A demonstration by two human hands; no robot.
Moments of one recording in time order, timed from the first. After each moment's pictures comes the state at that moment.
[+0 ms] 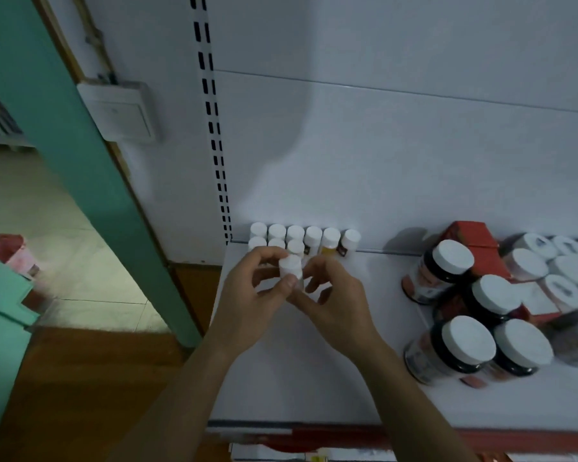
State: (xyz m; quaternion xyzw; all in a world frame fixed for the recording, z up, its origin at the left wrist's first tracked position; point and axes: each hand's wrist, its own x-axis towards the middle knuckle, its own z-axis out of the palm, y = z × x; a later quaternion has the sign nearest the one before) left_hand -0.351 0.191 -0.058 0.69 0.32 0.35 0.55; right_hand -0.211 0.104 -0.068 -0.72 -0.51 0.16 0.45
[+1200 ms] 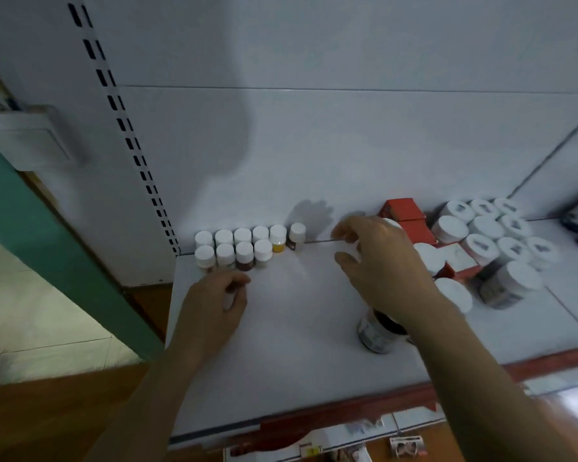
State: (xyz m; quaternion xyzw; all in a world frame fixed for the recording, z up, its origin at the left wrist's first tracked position) left_hand -0.340 0.204 -0.092 0.88 0.30 0.25 0.28; right_hand -0.151 0.036 0.035 -0.87 -0.45 0.03 0.22
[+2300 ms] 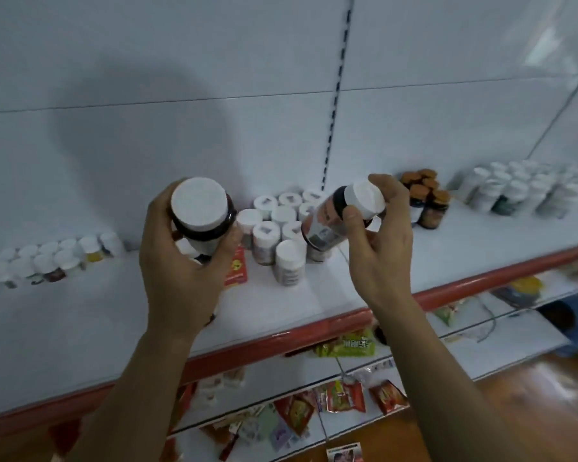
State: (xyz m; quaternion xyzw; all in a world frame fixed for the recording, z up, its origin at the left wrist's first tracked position) left_hand -0.127 -0.097 0.035 0.75 0.19 0.54 0.33; right_hand 0.043 -0.253 0.029 -0.70 -0.33 -0.15 0.62
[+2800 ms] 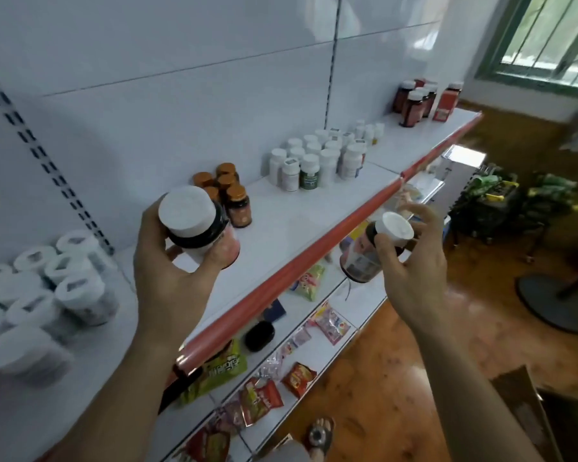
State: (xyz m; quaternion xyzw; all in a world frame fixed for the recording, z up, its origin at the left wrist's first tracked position) left_hand 0.115 -0.287 0.015 0.76 0.04 0.38 0.52; right_hand 0.200 -0.562 -0.017 -0.82 -0.05 -0.23 0.52
